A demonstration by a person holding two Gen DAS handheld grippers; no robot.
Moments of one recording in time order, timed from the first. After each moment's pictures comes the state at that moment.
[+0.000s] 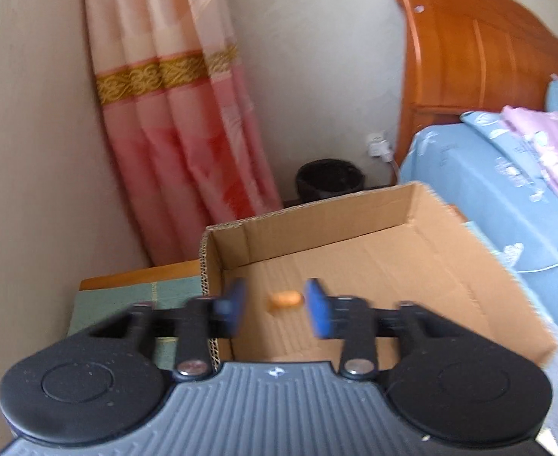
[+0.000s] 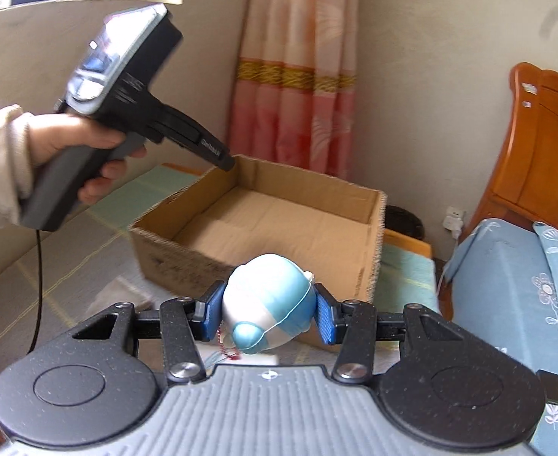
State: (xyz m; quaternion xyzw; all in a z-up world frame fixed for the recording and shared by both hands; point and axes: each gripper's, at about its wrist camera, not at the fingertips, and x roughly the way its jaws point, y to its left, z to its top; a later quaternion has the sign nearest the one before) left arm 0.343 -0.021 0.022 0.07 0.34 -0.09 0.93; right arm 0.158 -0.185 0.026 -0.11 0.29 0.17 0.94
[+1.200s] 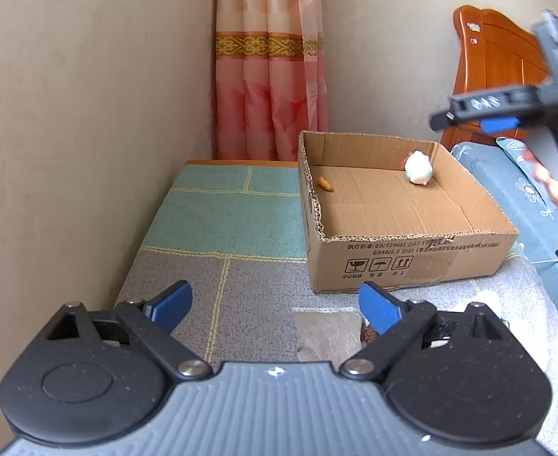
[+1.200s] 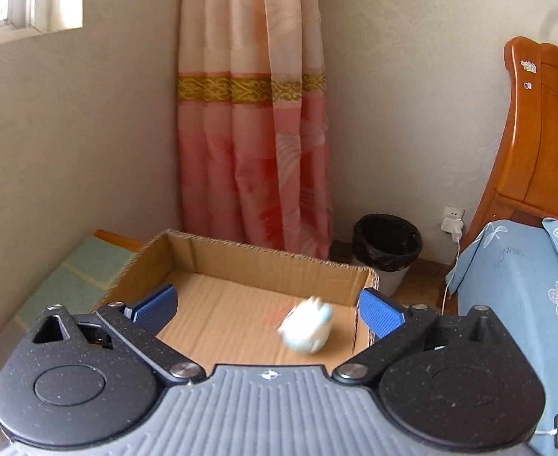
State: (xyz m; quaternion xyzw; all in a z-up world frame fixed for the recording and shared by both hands) left arm 0.147 0.057 0.014 -0.02 0.34 0.00 0.94; right arm 0.319 -0.172 0.053 -0.06 0.31 0.15 0.94
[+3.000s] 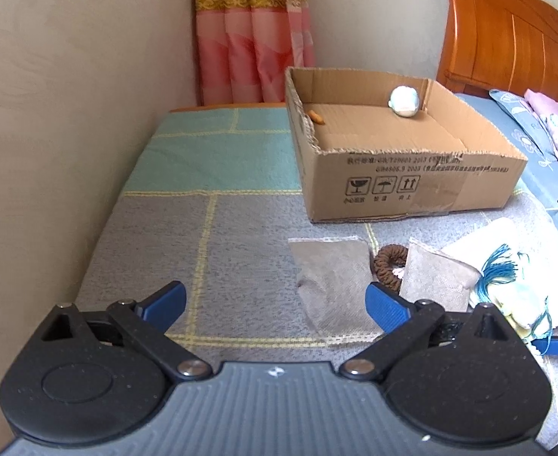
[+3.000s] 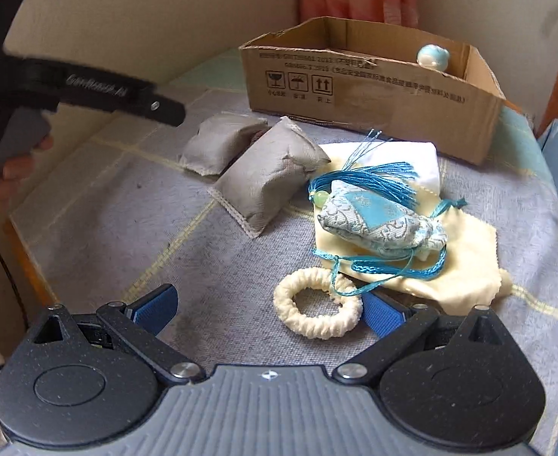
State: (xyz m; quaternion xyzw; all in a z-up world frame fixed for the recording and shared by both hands) left arm 0.144 0.051 -0.036 0.01 0.40 -0.03 0.92; right arm 0.068 -0.140 -0.086 -0.11 0.42 0.24 0.87
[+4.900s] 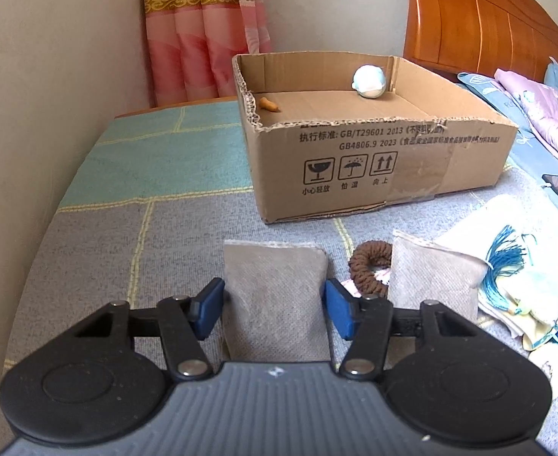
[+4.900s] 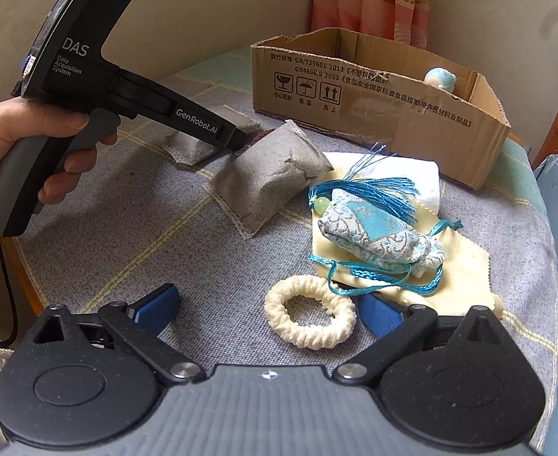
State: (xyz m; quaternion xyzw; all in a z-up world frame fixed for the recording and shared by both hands) left arm 0.167 0.029 -0.072 0.04 0.38 -0.08 0.92; right arm 0.067 -0.142 -0.087 -0.13 0.39 0.25 0.88
